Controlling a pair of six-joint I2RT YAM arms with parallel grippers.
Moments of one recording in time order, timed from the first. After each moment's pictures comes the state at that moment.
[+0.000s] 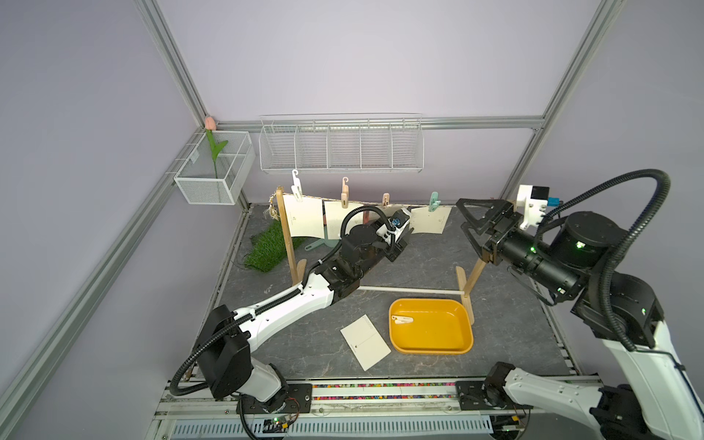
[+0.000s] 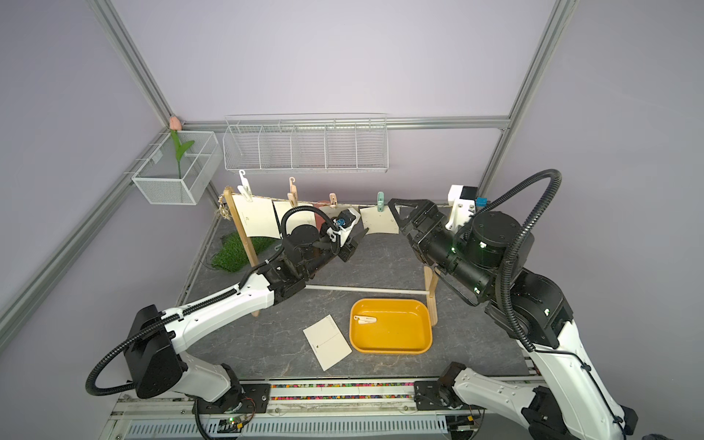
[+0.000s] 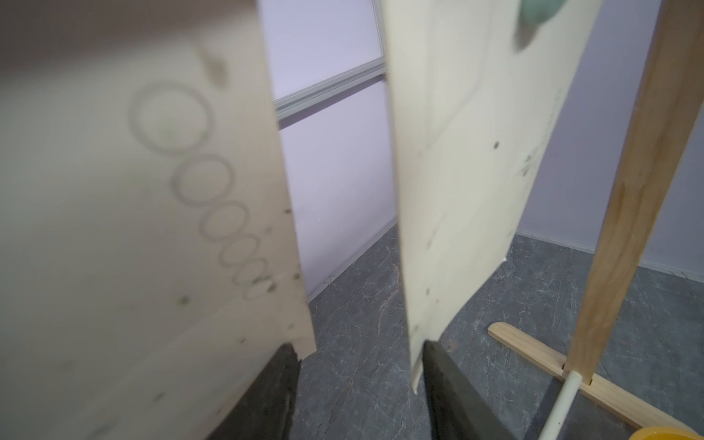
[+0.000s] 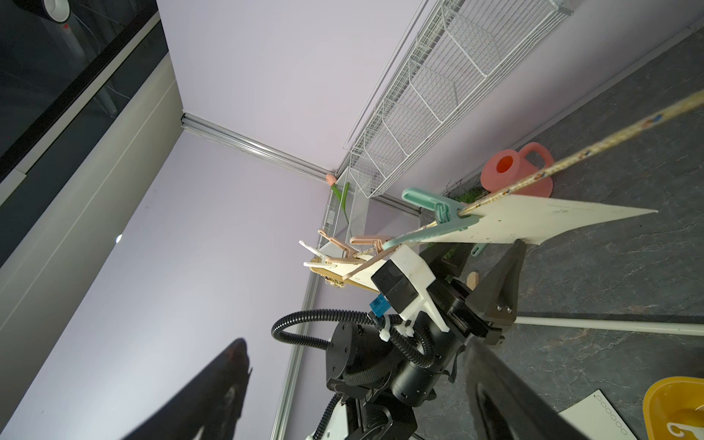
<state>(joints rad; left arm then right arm) -0.90 1.49 1.19 0.26 -0.07 0.30 0.76 1.02 1.70 -0.78 0.10 1.17</state>
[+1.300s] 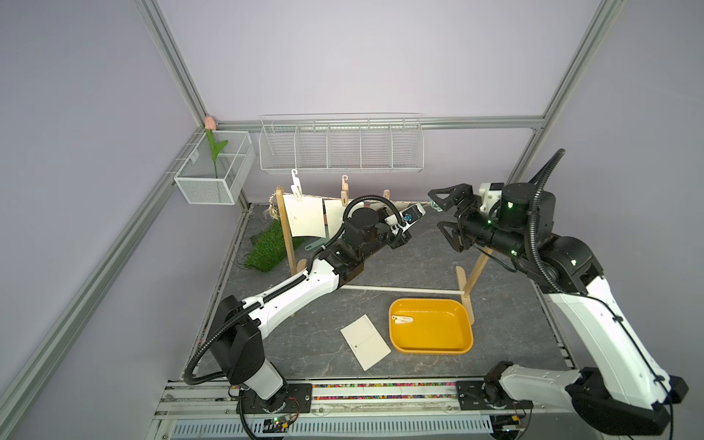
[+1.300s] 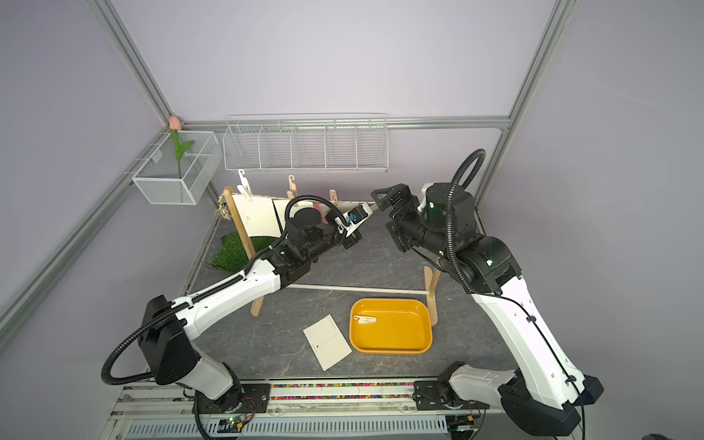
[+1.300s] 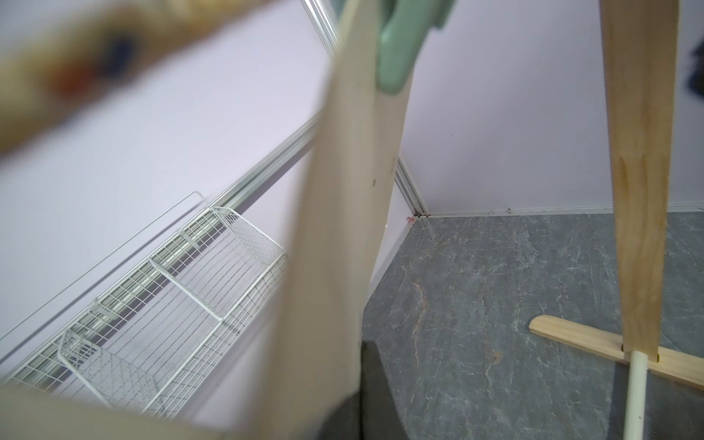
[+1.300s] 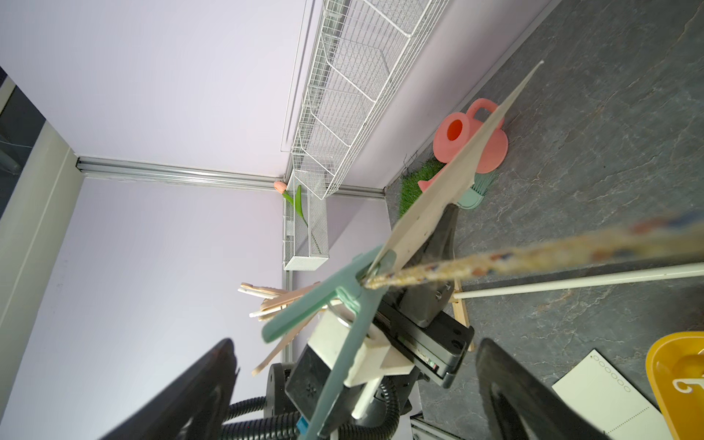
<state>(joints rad) -0.86 1.59 1.36 0.21 0.07 0.57 0.61 1.23 1.74 -0.82 -0.05 1.33</state>
